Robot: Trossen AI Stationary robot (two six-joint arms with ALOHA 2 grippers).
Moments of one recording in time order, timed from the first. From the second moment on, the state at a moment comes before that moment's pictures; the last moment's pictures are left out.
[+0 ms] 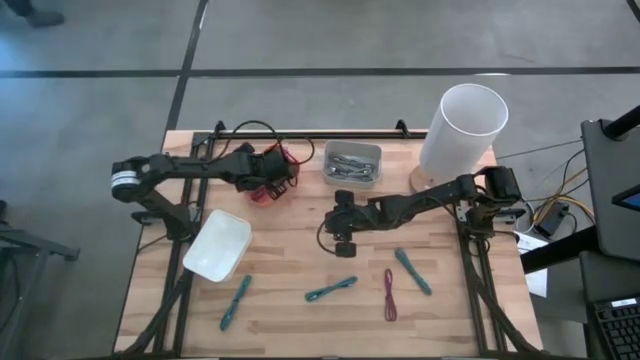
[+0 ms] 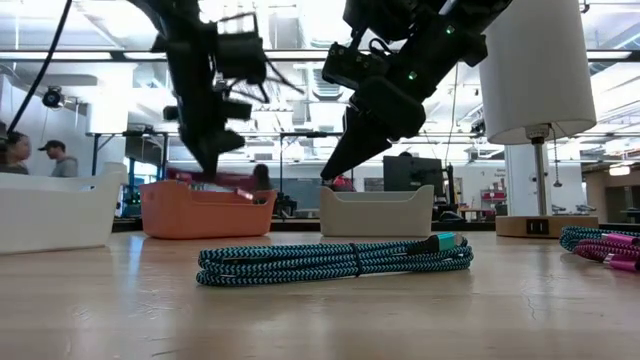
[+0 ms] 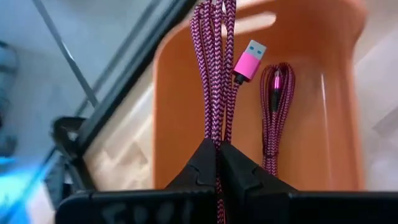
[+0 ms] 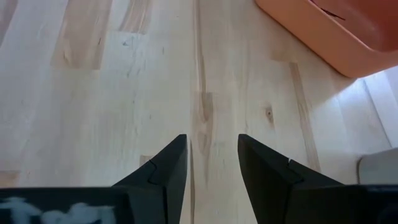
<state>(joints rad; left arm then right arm) 0.29 1.48 1.03 -0.80 -0.62 -0.34 0.08 1.79 1.09 -0.13 0.18 -0.02</state>
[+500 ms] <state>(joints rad) 0.36 1.55 0.91 -0.63 -0.49 -0.35 0.08 1.79 1.09 -0.14 0.18 -0.02</state>
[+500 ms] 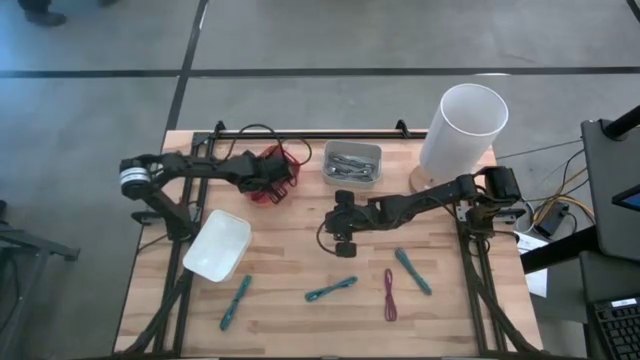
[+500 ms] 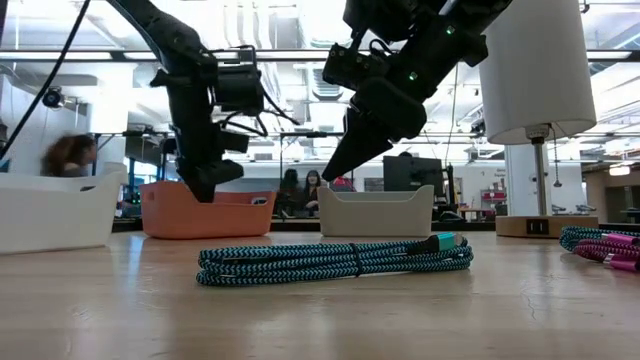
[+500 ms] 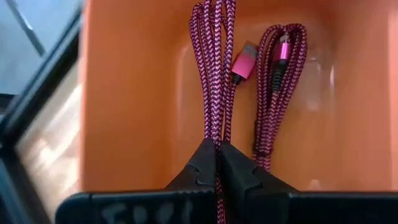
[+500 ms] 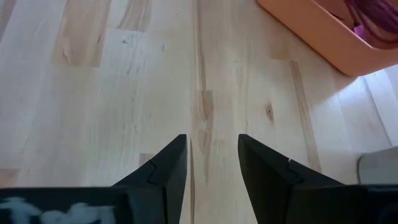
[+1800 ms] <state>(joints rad) 0.36 1.57 1.05 -0.60 -0.49 -0.21 0.15 1.66 1.09 -0.59 0.11 0.58</state>
